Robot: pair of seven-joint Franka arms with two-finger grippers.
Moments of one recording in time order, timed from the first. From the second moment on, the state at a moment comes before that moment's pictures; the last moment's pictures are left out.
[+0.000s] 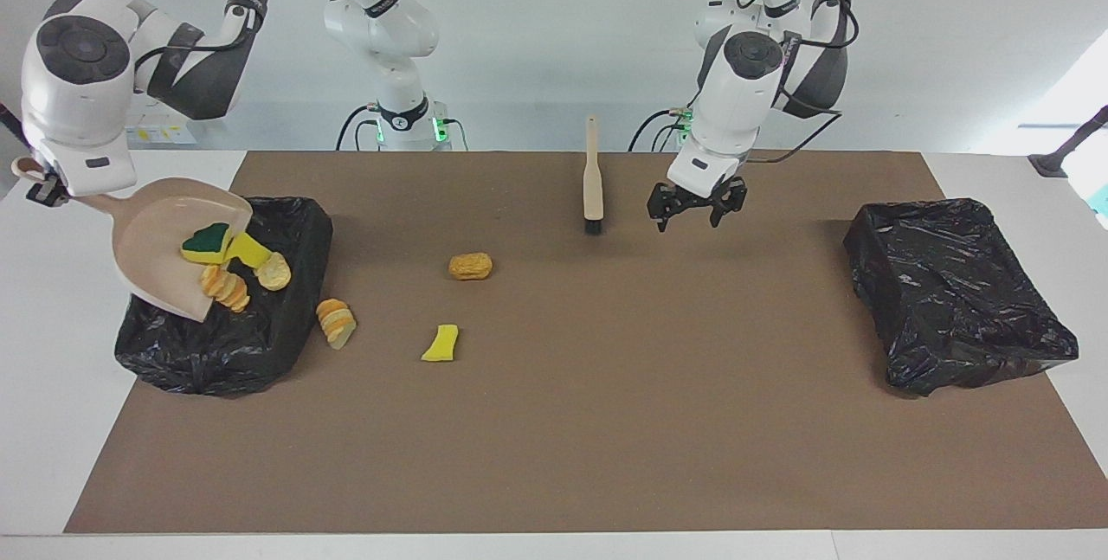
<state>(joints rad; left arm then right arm) -0.33 0.00 -0.11 -1.95 -0.01 1.95 -0.46 -0.26 0.12 0.00 -1.67 -0.80 1.76 -1.56</state>
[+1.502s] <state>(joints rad) -0.06 -0.03 -0.08 -1.54 0.03 1.52 -0.11 -0.13 -0.05 0.01 -1.81 -1.17 1.80 -1.48</state>
